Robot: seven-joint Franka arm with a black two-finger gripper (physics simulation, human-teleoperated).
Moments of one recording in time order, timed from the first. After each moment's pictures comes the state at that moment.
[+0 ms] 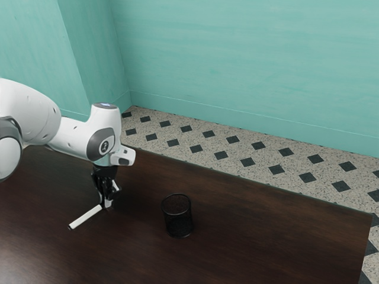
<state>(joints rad) -0.23 0.40 0.39 -2.05 -0.01 2.21 0.42</state>
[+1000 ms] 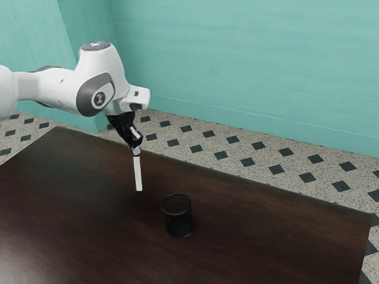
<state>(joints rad) -0.38 0.07 0.38 -2.01 0.00 2.21 0.35</state>
